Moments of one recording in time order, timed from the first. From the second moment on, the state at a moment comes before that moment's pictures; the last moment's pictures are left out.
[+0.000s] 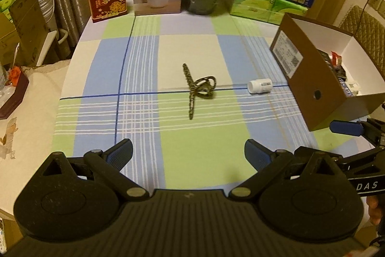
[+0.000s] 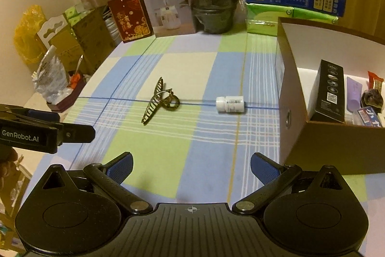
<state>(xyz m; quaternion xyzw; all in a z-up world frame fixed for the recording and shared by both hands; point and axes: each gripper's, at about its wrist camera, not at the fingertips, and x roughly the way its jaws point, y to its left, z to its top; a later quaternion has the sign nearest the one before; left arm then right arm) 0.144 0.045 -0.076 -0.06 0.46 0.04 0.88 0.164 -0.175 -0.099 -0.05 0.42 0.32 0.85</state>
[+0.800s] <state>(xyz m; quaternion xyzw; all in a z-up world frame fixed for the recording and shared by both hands) 0.207 0.051 -0.115 -0.04 0.46 0.02 0.89 0.222 -0.139 -0.126 -0.07 0.39 0.26 0.88</state>
